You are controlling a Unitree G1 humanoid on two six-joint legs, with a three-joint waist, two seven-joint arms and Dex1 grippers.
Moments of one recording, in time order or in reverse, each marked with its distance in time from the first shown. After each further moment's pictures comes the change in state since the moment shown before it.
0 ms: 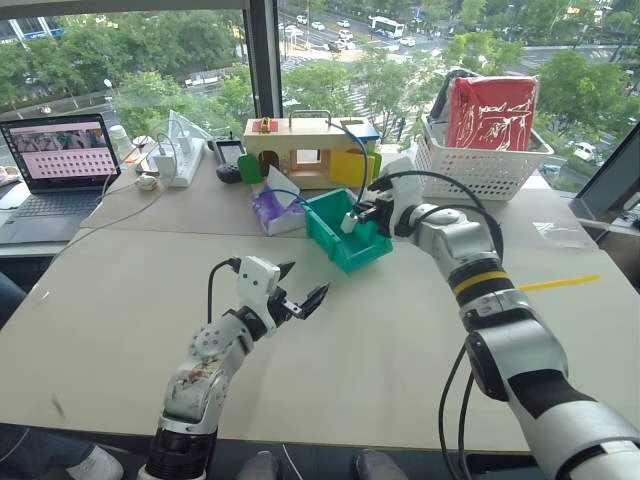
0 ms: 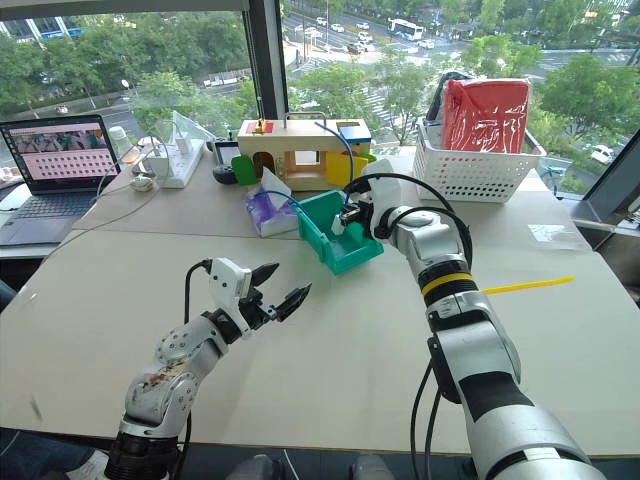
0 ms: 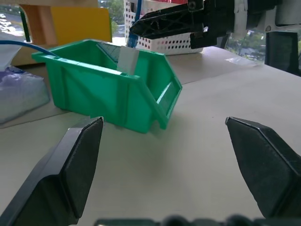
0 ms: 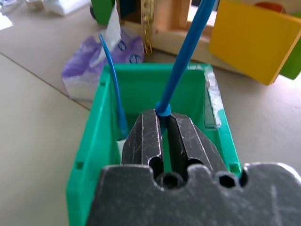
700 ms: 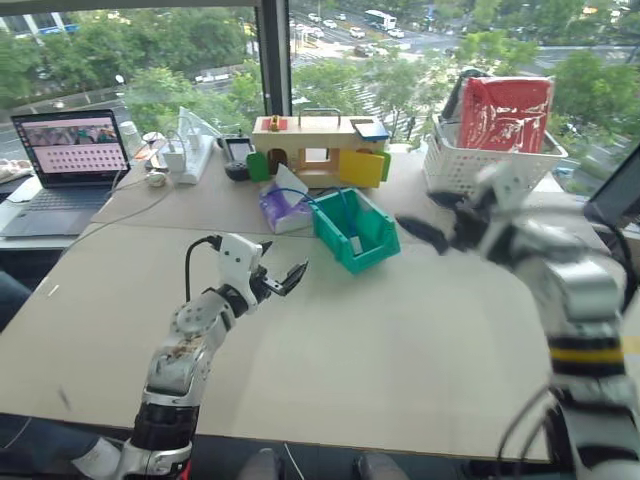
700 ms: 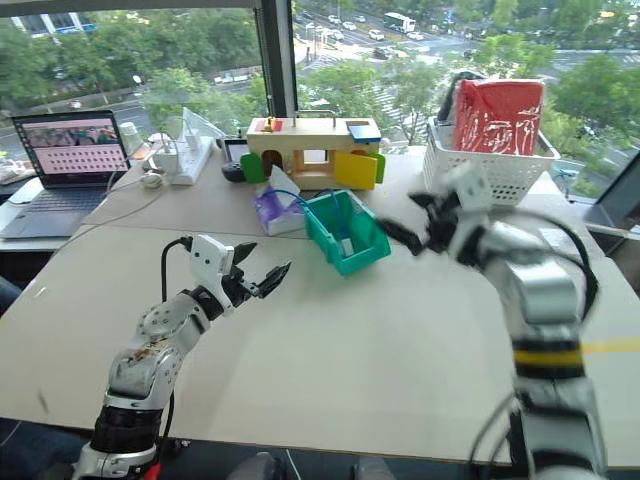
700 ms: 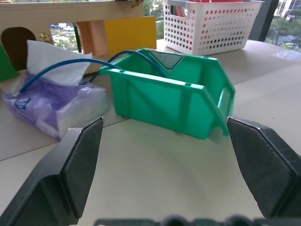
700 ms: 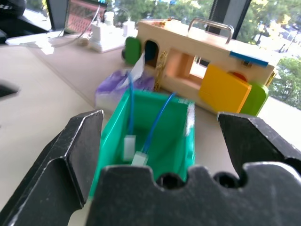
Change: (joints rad) left arm -0.142 0.137 0.089 0.141 0.002 -0.037 -0.035; right arm 0.759 -0.317 -0.301 -1.091 0.185 0.199 0.208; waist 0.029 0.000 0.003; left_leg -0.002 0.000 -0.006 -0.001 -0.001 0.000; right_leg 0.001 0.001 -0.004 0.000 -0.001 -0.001
